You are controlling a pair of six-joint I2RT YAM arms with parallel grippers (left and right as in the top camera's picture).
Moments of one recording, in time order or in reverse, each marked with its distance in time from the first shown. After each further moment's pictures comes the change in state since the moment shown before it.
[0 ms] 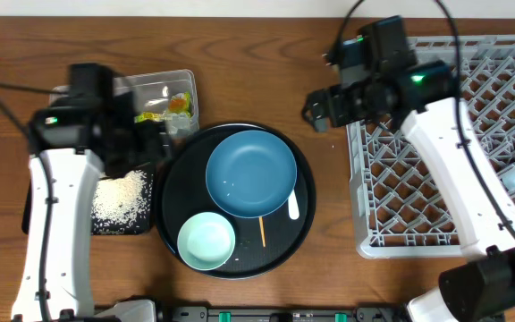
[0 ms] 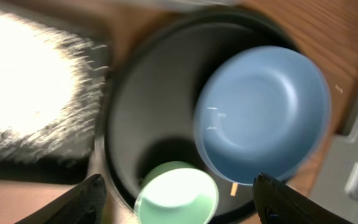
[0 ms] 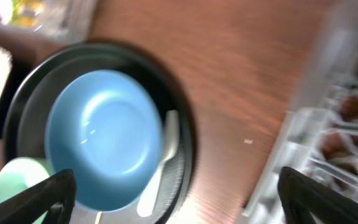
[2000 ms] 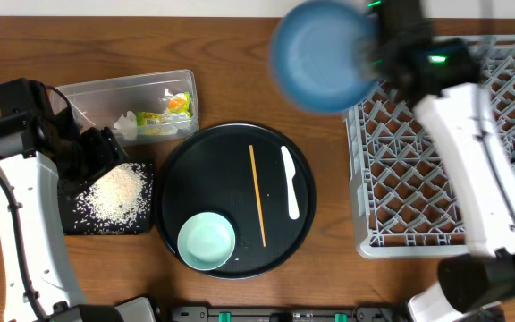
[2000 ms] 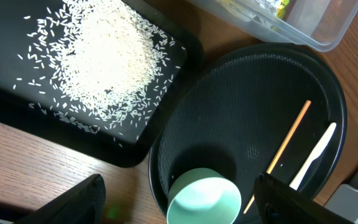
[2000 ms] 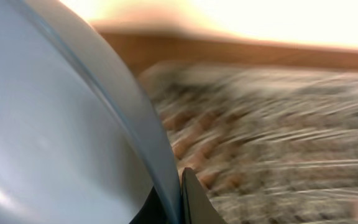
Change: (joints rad) left arm 0.232 0.002 0.000 -0.043 -0.024 0.000; right arm -0.109 0.022 0.230 0.070 0.591 0.079
